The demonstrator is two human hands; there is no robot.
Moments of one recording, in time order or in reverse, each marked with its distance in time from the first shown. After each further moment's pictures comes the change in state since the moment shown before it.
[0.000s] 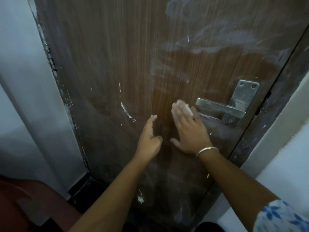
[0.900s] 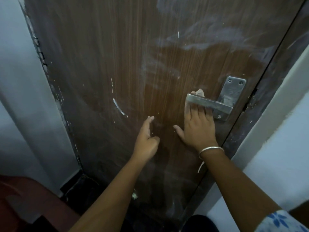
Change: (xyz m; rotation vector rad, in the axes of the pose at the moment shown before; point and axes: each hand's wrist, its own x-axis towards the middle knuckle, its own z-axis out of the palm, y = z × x) left_hand -0.017 -0.003 0.015 0.001 -0.026 -0.053; right_hand -0.021 0.024 -0.009 0.028 0.119 0.302
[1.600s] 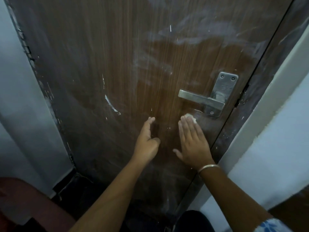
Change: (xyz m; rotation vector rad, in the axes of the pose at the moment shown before) left_hand -0.001 -0.012 0.021 -0.030 -0.049 0.012; right_hand -0.067 0.004 0.027 -0.097 -0.149 -0.185
